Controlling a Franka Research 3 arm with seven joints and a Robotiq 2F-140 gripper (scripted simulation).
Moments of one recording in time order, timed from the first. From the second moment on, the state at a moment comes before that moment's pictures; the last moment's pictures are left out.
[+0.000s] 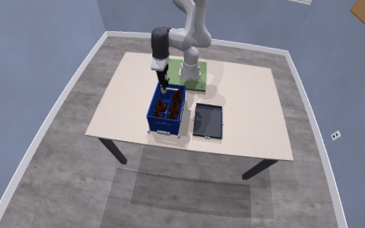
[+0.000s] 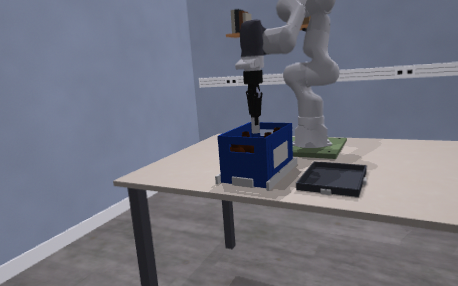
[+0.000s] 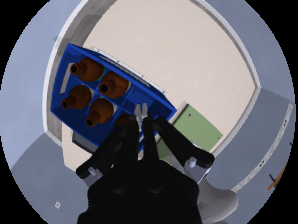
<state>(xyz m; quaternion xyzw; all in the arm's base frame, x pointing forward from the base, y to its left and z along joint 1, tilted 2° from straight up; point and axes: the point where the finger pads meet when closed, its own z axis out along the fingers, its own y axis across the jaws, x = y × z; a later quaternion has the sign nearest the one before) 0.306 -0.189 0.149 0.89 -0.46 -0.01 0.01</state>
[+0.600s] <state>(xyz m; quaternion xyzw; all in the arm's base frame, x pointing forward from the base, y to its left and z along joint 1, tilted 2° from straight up) 0.306 -0.189 0.149 0.89 -0.46 -0.01 0.01</state>
